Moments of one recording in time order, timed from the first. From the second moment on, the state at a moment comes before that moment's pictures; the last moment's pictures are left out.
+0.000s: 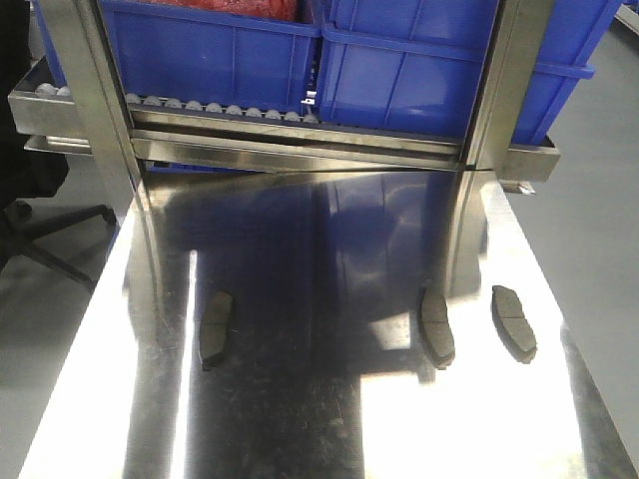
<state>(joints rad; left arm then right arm) -0.19 0.24 -0.45 0.05 0.53 -0.06 0.02 -0.01 0.03 0.01 0.13 -0.03</state>
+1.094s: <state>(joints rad) -0.19 0.24 -0.45 0.05 0.53 -0.06 0.02 0.82 -0.48 0.03 0.31 -0.03</state>
